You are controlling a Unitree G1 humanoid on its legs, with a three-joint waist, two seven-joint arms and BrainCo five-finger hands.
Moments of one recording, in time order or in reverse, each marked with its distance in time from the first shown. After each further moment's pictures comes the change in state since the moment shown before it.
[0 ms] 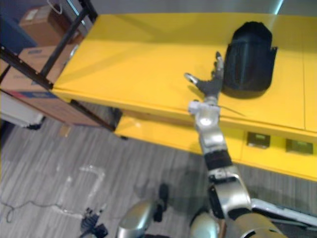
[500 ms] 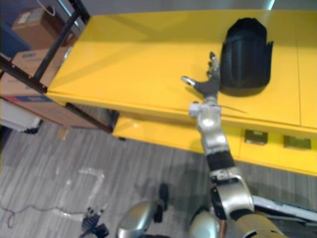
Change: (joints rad) left arm 0.000 0.000 -0.029 0.001 0.002 -0.001 -0.001; right arm 0.023 -0.022 0.033 -0.061 0.004 -0.054 0.202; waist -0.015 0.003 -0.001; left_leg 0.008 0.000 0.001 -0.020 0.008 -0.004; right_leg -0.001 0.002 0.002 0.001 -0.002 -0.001
